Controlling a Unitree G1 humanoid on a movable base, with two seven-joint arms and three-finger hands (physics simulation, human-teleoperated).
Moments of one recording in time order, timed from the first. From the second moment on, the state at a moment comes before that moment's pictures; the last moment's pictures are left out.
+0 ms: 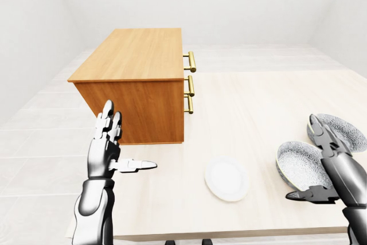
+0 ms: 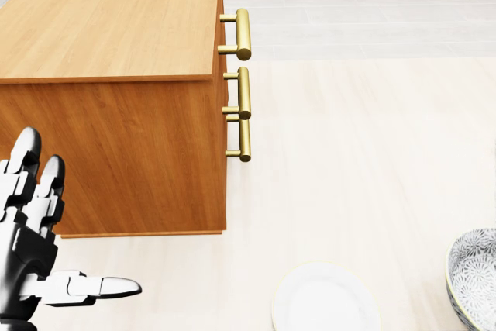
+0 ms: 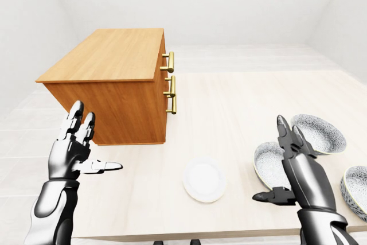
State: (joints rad) left arm 0.14 0.03 0.20 -0.42 -0.09 0.06 -0.19; right arm 0.29 0.00 -0.64 -0.70 -0.66 -0.09 0.56
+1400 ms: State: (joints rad) left arm 0.12 0.04 0.21 -0.43 -0.10 0.08 -0.19; right arm 0.35 0.01 -0.63 -0.63 -1.31 -0.09 0.25
